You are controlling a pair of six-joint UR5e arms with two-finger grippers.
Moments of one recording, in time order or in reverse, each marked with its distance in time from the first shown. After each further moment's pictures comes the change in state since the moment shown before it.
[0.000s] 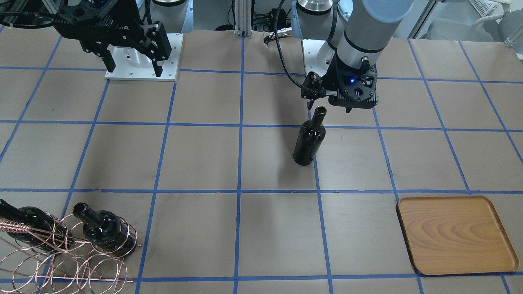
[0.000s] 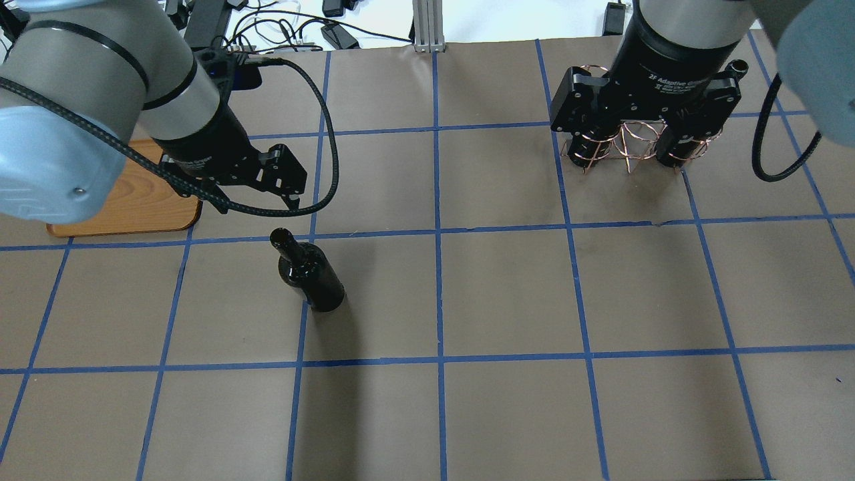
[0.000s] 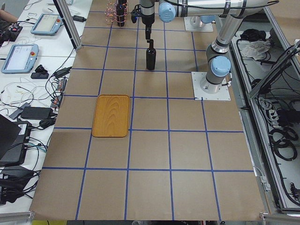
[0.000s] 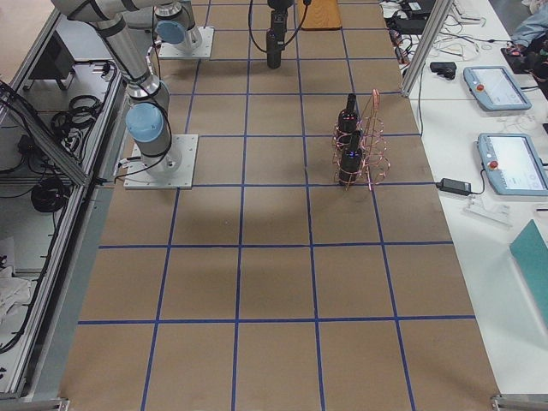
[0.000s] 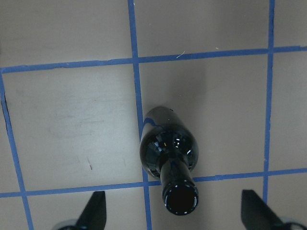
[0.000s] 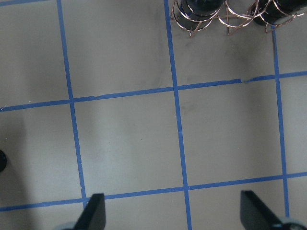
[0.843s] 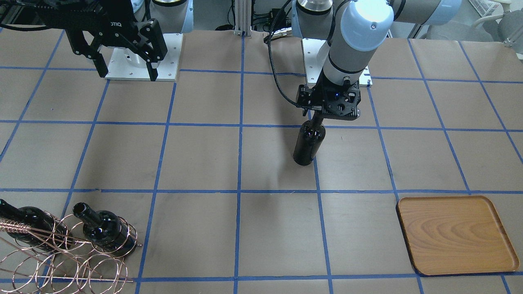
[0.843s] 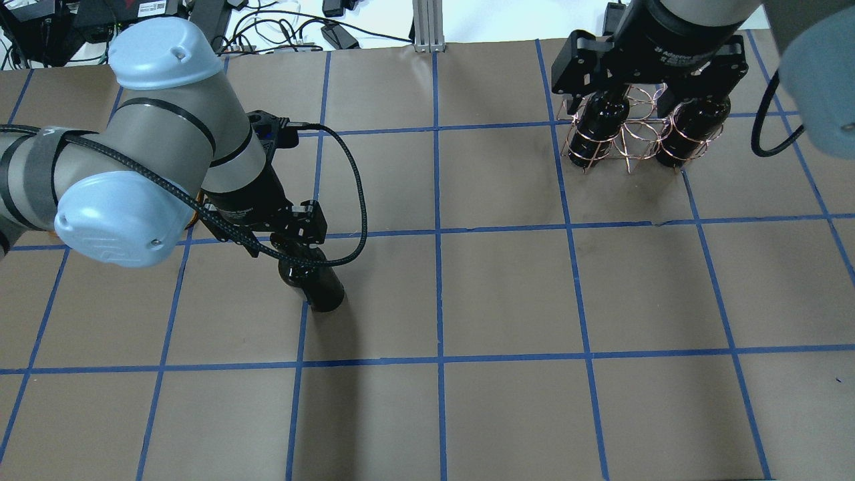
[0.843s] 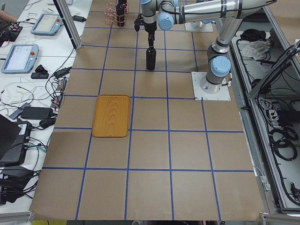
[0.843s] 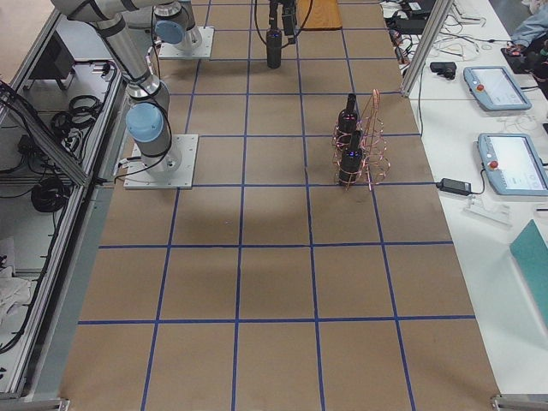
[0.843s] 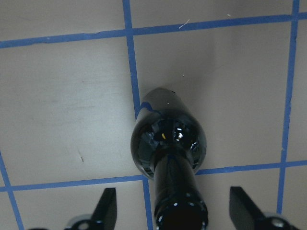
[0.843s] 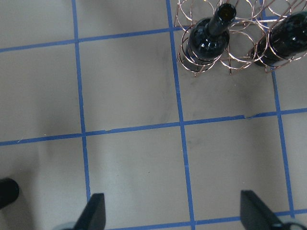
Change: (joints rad) left arm -0.018 -0.020 -0.082 0.044 0.005 -0.005; right arm -0.007 0.030 -0.050 -0.109 0.008 -0.011
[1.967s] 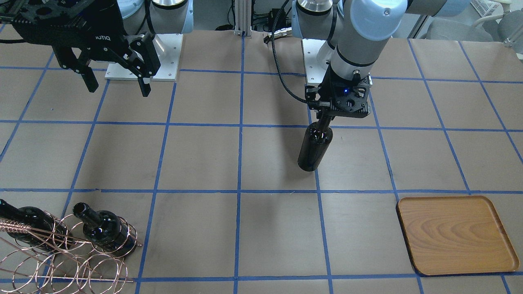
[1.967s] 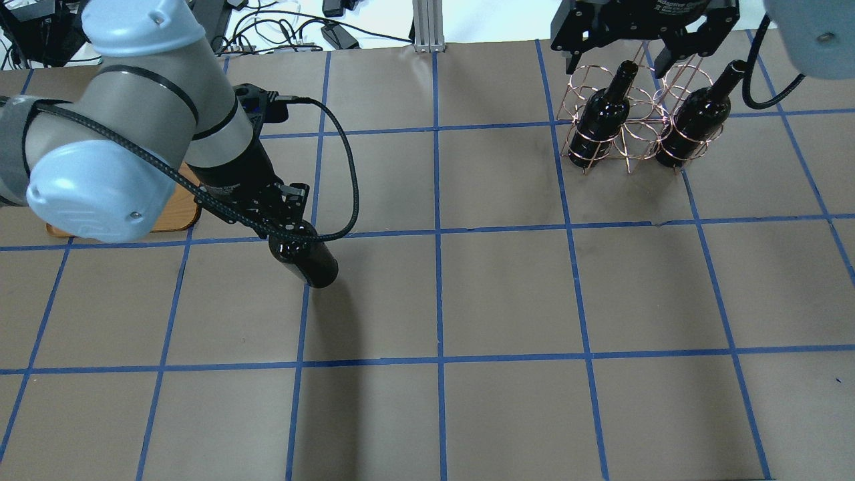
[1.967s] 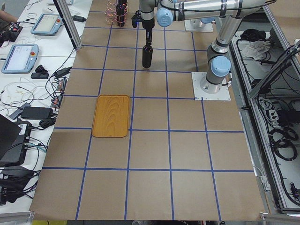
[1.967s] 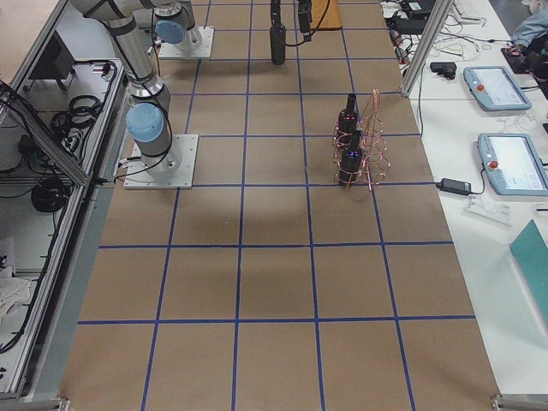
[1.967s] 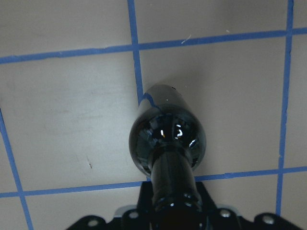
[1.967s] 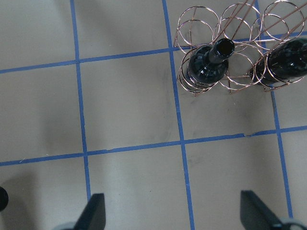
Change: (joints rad) left arm 0.016 -0.014 0.109 -0.039 0.011 0.022; right arm -0.009 0.066 -0.074 0.010 -0.002 -0.001
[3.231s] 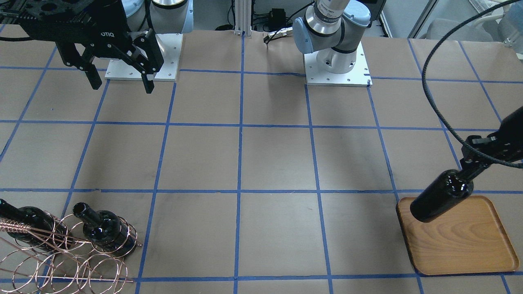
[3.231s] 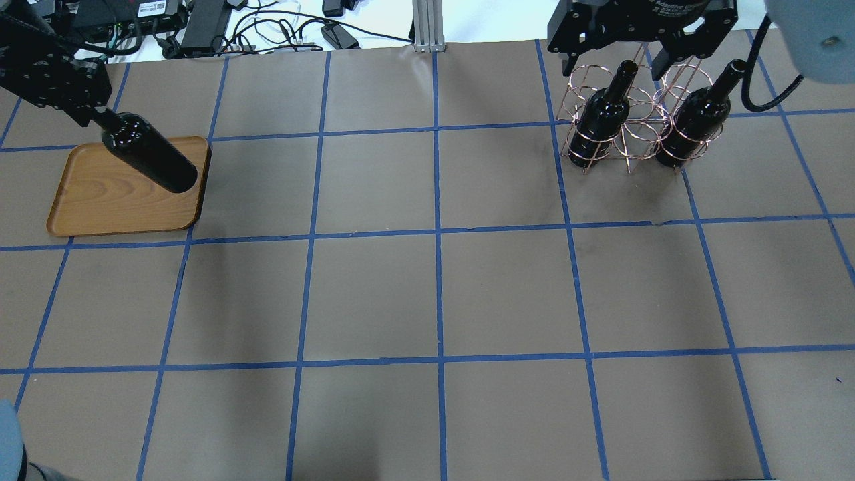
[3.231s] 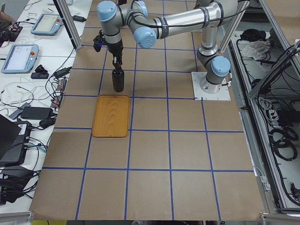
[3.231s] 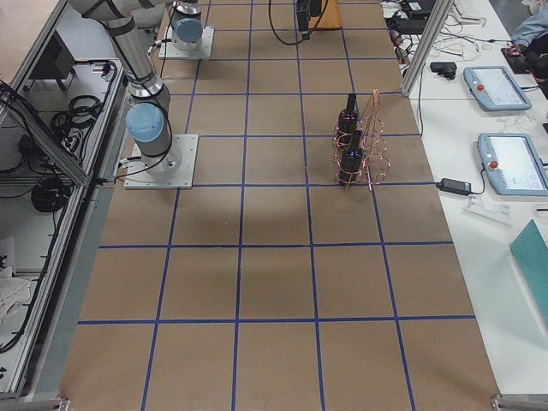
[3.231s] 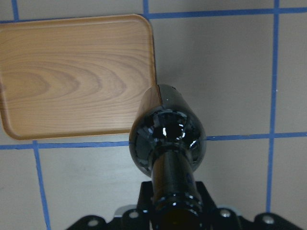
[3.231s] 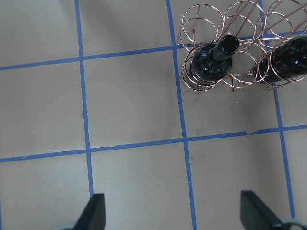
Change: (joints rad) left arm 0.483 -0.308 0.470 -0.114 0.015 0.443; right arm 0.007 -0.009 0.005 0.006 0.004 0.000
